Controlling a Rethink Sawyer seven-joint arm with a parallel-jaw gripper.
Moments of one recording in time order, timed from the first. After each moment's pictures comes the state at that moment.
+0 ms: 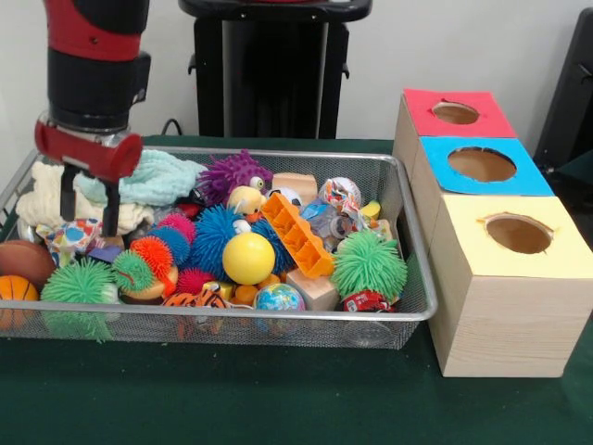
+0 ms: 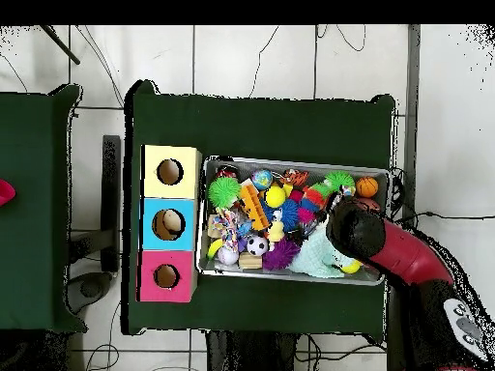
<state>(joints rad) -0.55 -0.53 -0.06 1.61 -0.05 0.24 1.64</state>
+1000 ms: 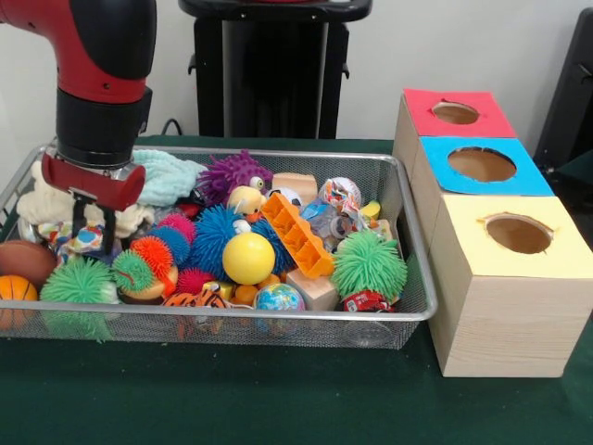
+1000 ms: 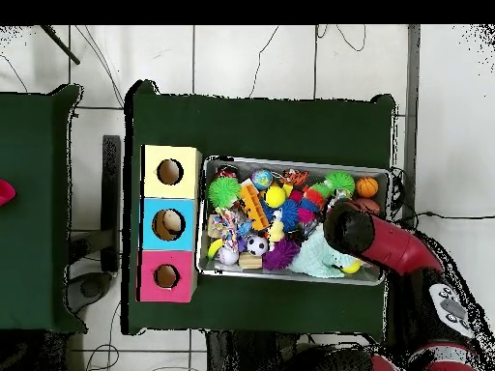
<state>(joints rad) -0.52 -0.44 -0.09 1.54 -0.13 0.24 1.64</state>
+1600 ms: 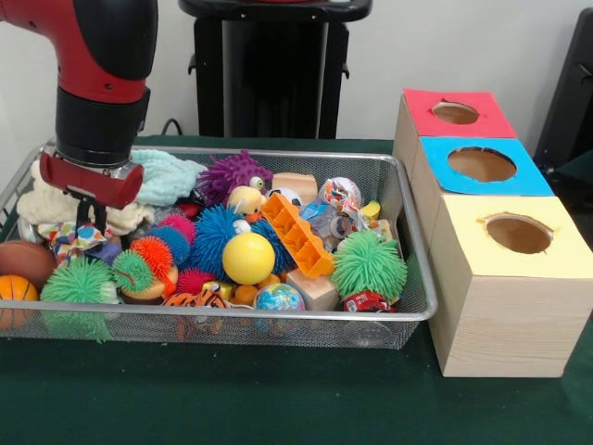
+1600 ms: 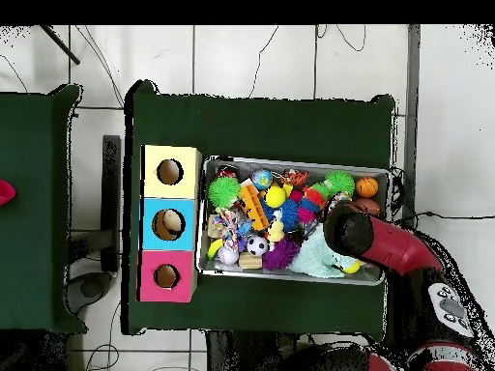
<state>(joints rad) -0.52 -0.44 -0.10 1.54 -0.16 0.24 1.64</state>
